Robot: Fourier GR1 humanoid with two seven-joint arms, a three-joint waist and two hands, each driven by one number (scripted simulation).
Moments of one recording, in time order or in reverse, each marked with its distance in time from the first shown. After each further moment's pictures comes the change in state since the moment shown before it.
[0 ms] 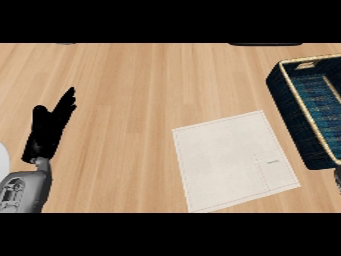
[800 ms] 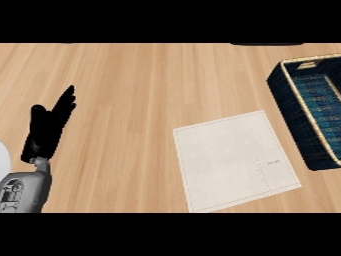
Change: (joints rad) left arm 0.003 -0.006 -0.002 -0.035 0.001 0.000 0.019; right arm 0.159 -0.417 -0.053 0.264 0.070 0.200 -0.273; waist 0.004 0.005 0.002
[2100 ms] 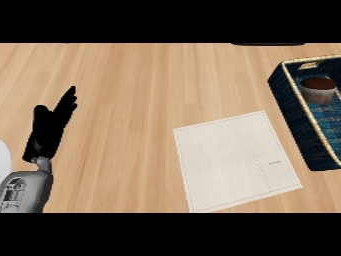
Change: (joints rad) left arm -0.006 -0.006 0.004 0.022 -0.013 -0.004 -0.016; right arm 0.309 0.037 -0.190 0.213 -0.105 -0.249 -0.324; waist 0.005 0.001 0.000
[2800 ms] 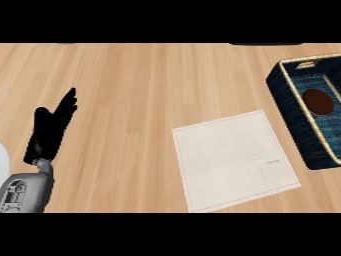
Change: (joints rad) left arm 0.012 -0.007 -0.001 -0.004 -0.006 0.005 -0.003; right arm 0.040 -0.093 -0.241 0.010 -0.088 -0.231 -0.029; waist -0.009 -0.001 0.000
